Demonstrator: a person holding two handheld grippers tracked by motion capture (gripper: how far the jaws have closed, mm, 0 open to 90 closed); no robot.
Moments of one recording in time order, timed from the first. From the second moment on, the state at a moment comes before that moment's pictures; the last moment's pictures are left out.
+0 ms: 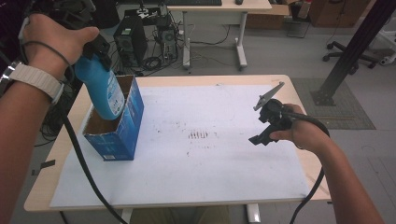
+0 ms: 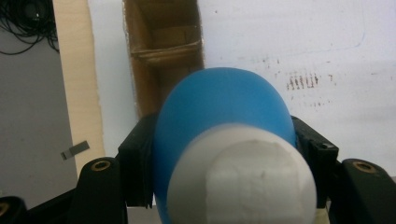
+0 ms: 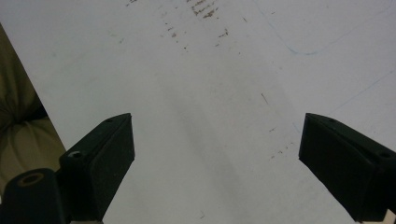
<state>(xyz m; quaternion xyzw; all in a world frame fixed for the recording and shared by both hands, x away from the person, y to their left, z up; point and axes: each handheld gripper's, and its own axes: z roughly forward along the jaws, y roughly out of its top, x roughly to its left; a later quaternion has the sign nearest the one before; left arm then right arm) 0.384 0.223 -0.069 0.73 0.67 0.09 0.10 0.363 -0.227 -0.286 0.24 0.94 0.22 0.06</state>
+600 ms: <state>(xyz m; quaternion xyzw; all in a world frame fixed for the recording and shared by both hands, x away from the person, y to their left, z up) 0.392 0.239 -0.084 0.71 0.69 0.11 0.09 0.363 -0.231 -0.288 0.25 0.94 0.21 0.06</state>
